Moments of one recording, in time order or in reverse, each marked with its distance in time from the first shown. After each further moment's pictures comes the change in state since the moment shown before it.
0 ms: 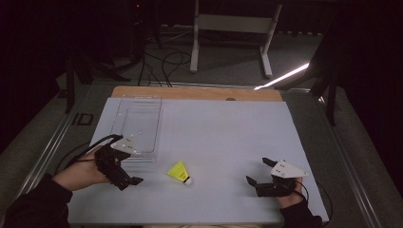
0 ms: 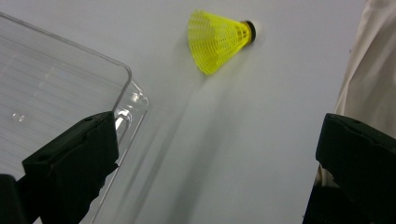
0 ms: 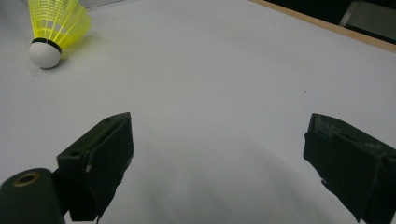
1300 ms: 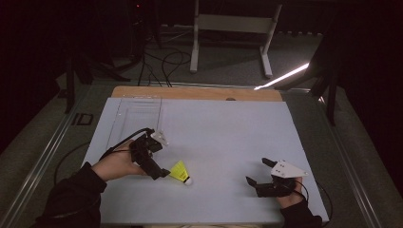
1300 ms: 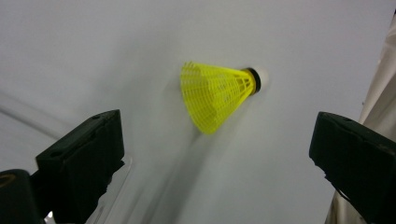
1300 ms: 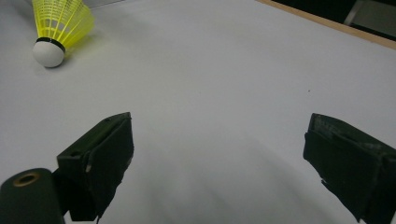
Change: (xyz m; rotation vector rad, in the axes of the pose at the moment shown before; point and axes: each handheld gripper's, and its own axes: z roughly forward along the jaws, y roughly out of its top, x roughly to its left) left arm 0.005 0.061 0.053 0.059 -0.032 -0.062; right arm -0.001 0.000 0.000 0.004 0.013 -0.001
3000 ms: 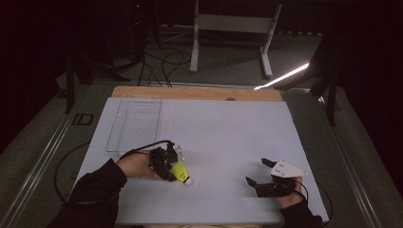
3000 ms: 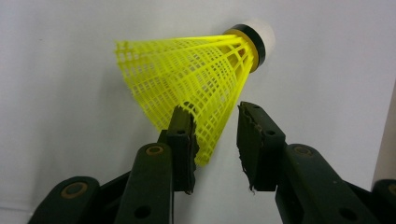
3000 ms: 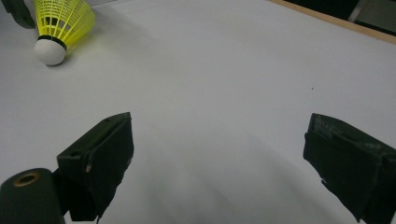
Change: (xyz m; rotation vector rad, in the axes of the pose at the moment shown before) left arm 0.008 0.007 0.078 0.209 -0.182 0.170; right arm 0.000 -0.001 0.001 0.009 0.010 0.002
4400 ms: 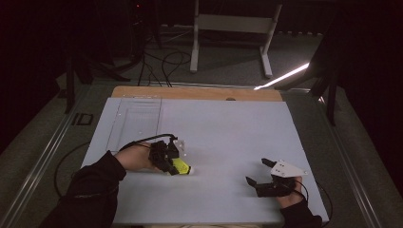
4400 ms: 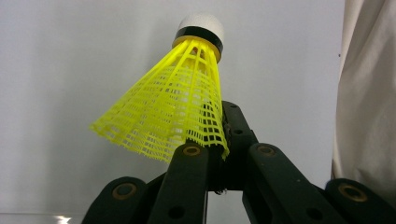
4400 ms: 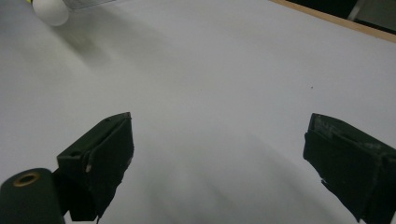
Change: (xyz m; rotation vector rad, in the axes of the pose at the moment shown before) left arm -0.010 0.017 -0.038 -0.035 -0.013 0.111; right arm 0.000 0.000 0.000 0.002 -0.001 0.011
